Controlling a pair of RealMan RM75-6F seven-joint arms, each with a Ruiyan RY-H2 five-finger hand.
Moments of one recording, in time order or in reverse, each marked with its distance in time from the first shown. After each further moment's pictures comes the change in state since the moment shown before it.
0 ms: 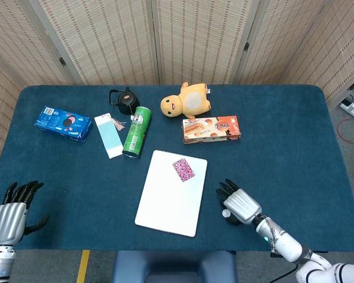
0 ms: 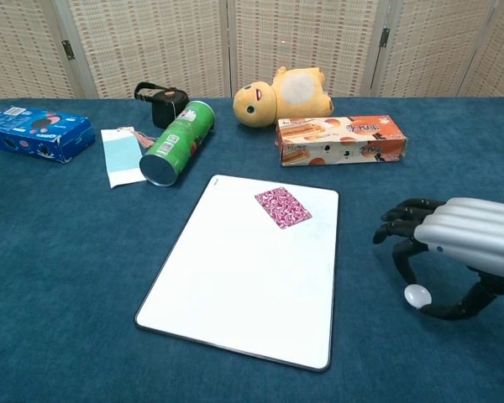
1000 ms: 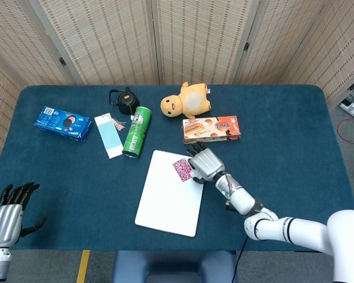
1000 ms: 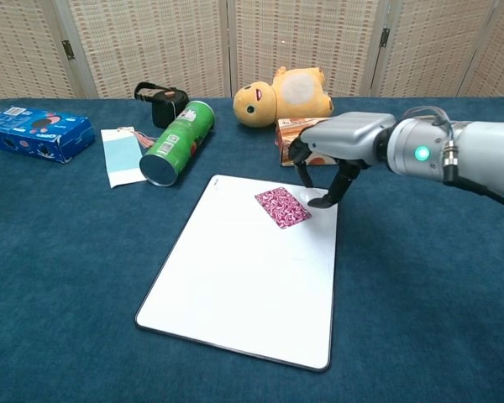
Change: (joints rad) left arm 0.016 0.013 0.004 0.001 -0.006 0.012 -0.009; right arm 0.380 -0.183 0.273 0.156 0.550 -0.243 -0.231
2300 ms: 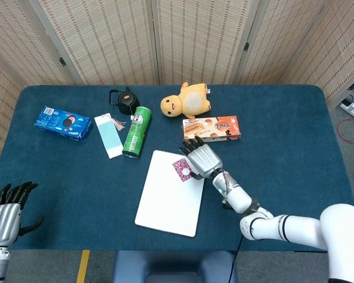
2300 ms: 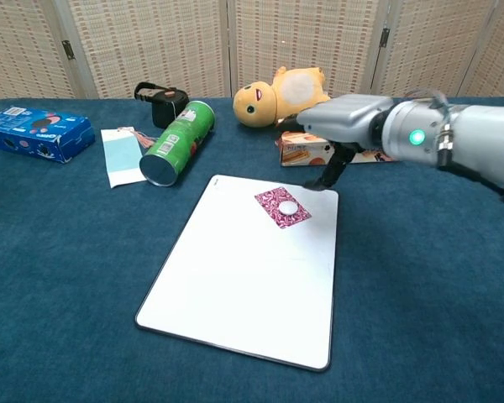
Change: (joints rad) left arm -0.005 -0.004 -0.010 0.023 -0.006 -0.013 -0.019; right arm 0.050 0.052 -0.059 -0.089 0.071 0.139 0.001
